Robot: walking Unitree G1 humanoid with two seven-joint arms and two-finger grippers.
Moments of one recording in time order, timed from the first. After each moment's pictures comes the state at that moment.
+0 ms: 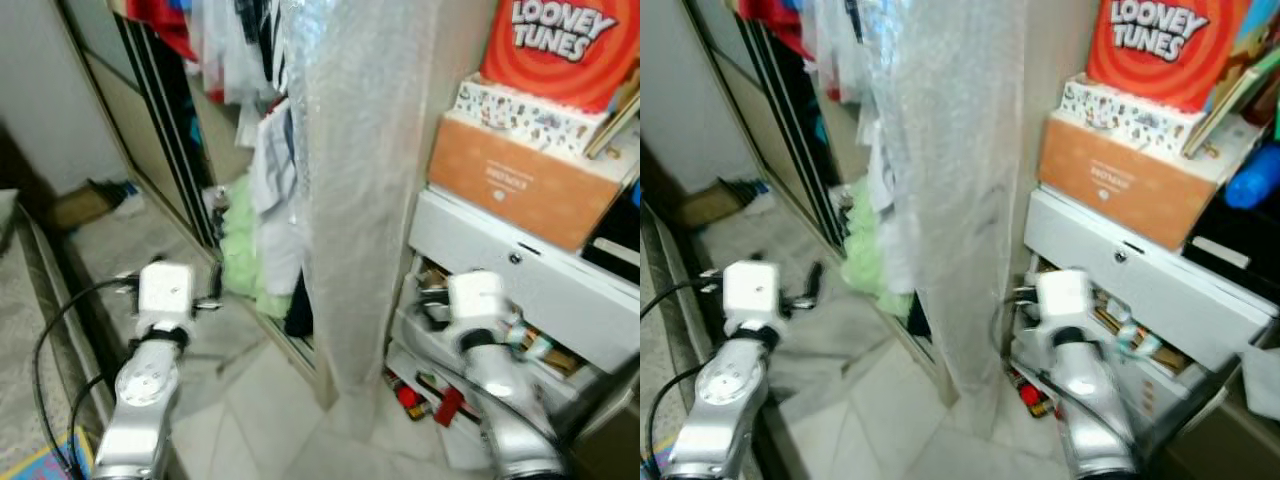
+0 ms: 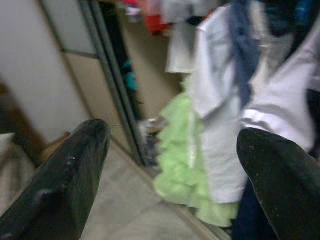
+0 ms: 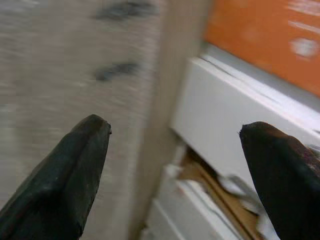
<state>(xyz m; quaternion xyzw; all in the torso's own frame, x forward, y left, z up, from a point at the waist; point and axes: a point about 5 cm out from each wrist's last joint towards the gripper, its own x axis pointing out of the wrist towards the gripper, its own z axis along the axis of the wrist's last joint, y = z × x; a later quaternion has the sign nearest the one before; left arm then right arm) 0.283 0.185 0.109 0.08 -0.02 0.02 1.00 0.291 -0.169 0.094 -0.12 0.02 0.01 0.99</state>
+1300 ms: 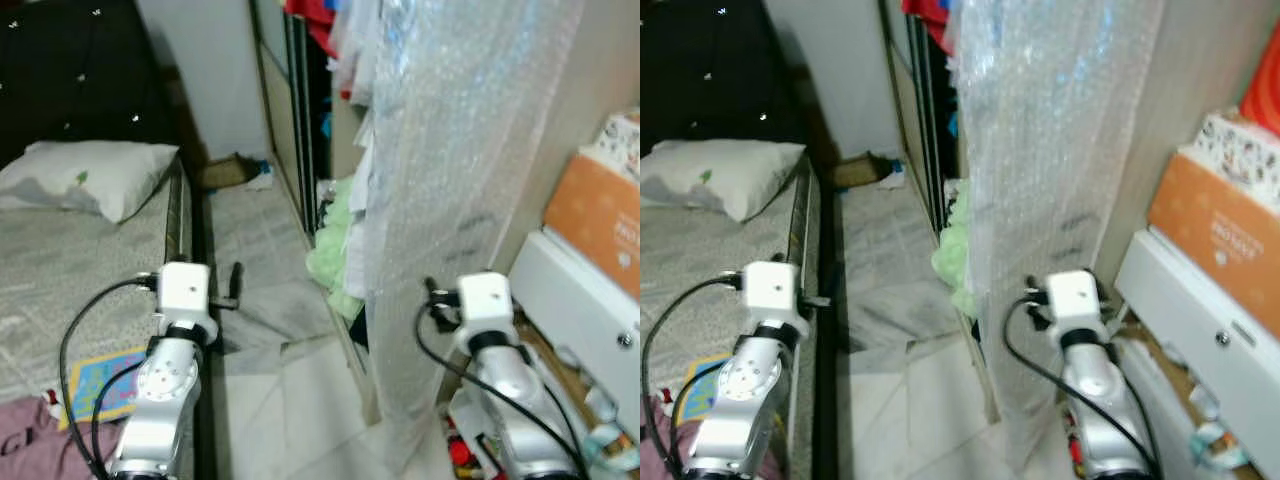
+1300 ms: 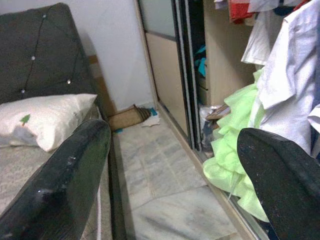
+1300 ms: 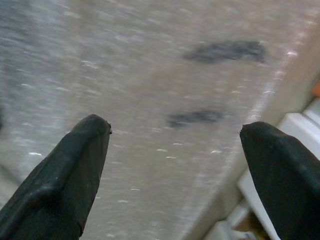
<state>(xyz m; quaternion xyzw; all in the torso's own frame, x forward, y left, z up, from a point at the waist) 0.287 0.167 0.107 0.05 -0.02 -0.01 1.00 0.291 -0.188 0.094 -0.13 0.03 -0.01 0.99</state>
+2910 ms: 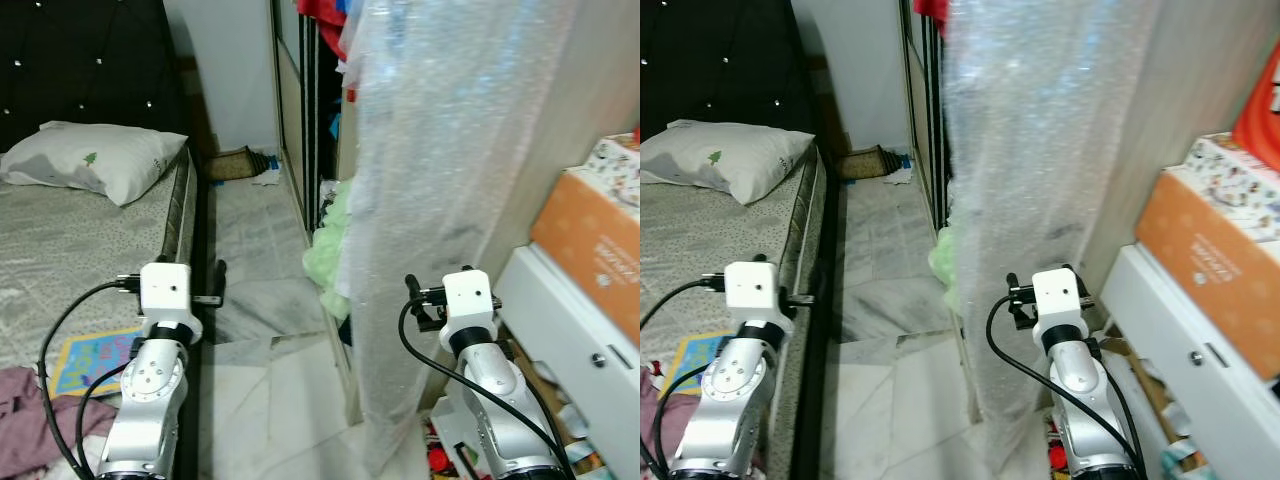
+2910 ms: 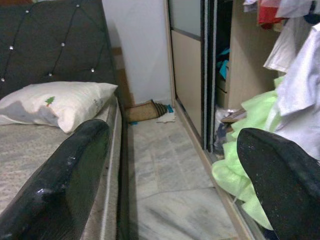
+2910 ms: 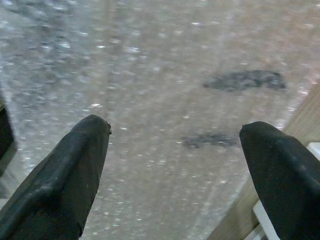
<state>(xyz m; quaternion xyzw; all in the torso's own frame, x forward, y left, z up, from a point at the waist) 0.285 0.182 0.107 0.04 -0.02 0.01 1.00 0.294 -0.169 0.094 -0.12 0.02 0.02 0.99</state>
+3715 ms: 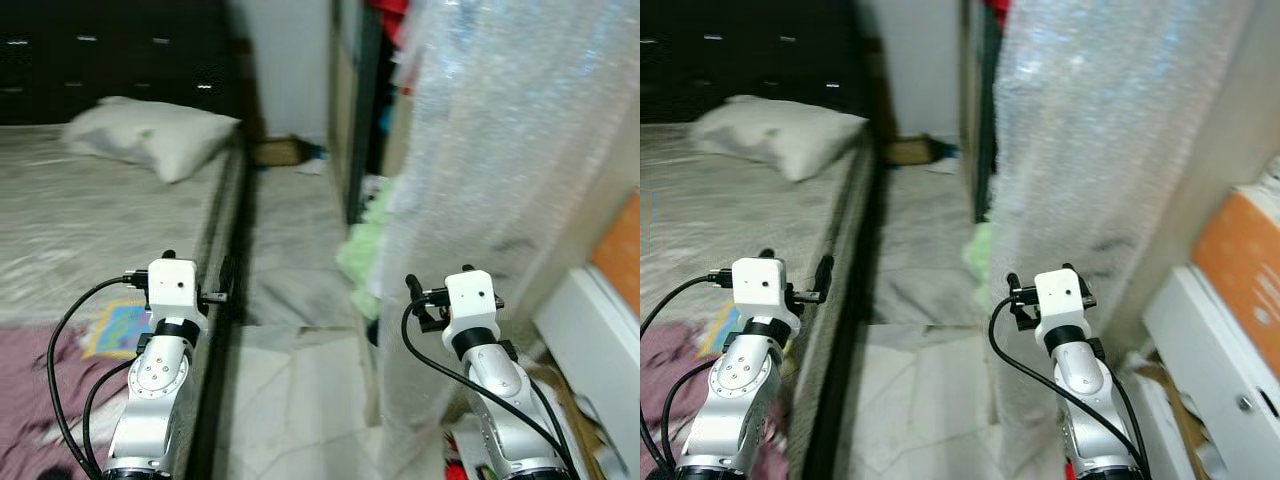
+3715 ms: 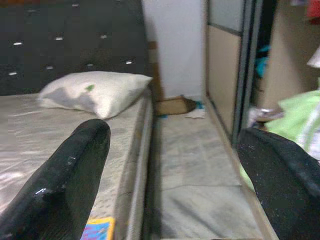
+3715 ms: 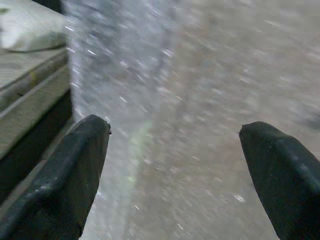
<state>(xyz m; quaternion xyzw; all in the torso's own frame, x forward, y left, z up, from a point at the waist) 0.288 0.175 0.111 0.04 -0.03 0.01 1.00 0.293 -0.173 0.095 -0.12 0.01 0.03 0.99</state>
